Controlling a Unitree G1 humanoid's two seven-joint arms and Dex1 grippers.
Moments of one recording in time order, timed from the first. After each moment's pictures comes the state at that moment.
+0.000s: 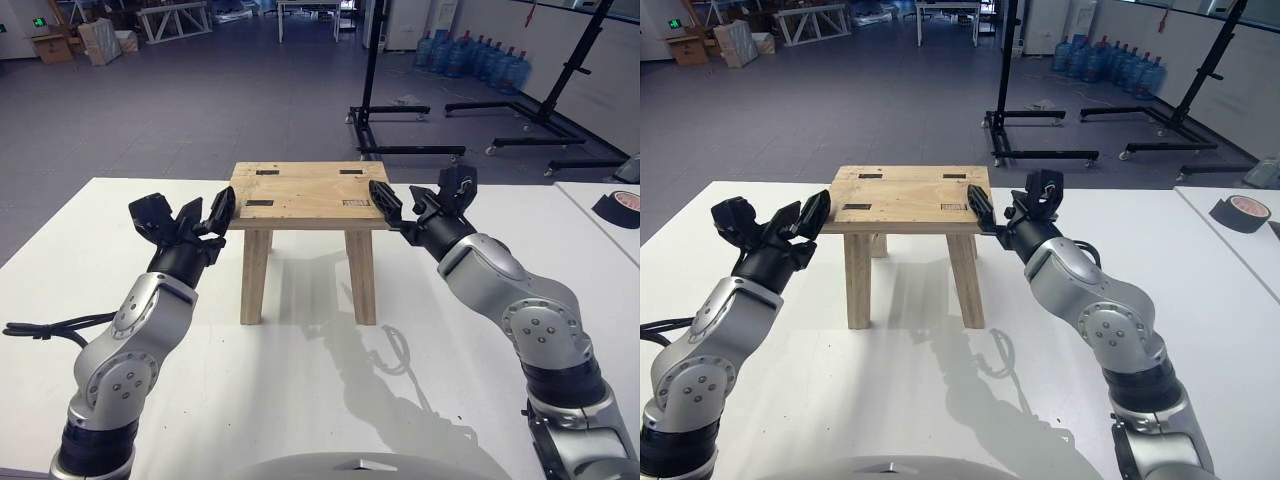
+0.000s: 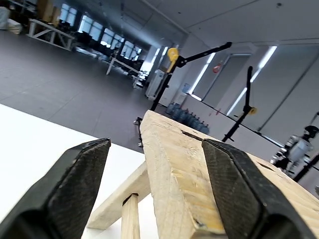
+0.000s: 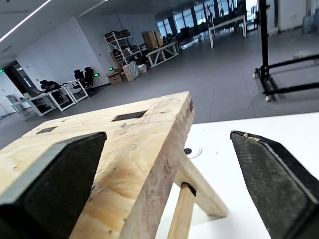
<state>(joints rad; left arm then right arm) -0.07 0.45 0.06 -0.63 -1.03 0.44 0.35 -0.36 -0.54 0.09 -0.50 1.15 0.63 -0.50</state>
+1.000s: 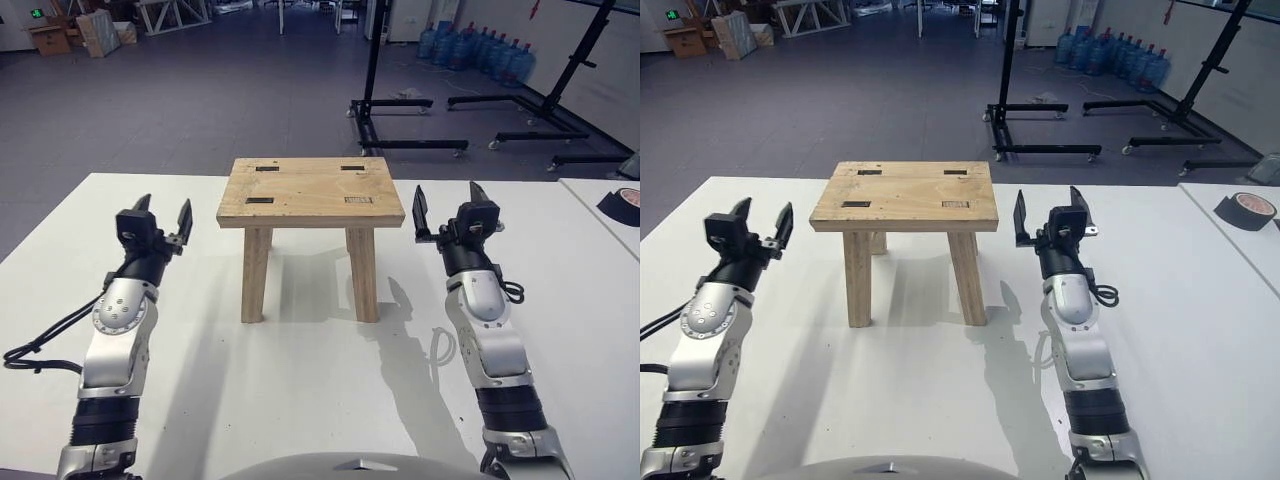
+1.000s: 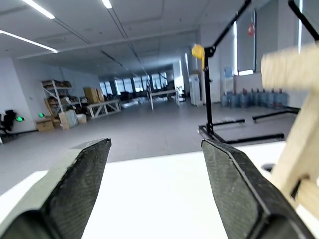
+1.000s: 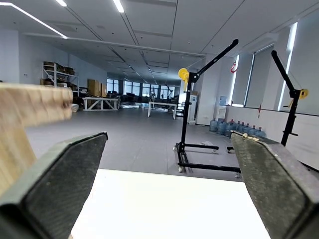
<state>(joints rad) -0.11 0.38 0.14 -0.03 -0.21 -0.03 -0.12 -0.14 -0.23 0.00 -0.12 0.12 -0.05 -0.08</state>
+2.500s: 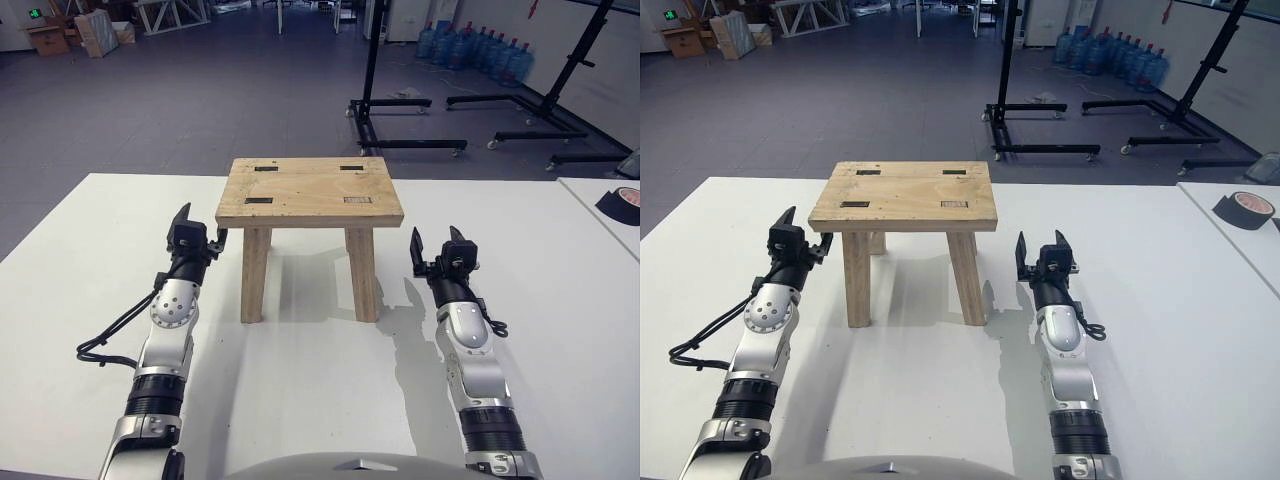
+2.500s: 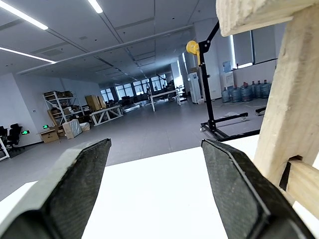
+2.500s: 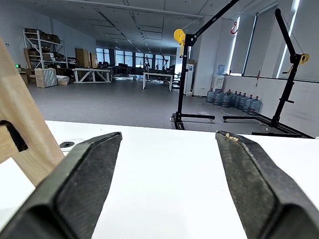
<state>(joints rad) -0.21 0.24 0.09 0.21 0.03 -0.23 -0.07 -0.07 -0.12 -0.06 0.03 0.04 -0.12 -0.01</state>
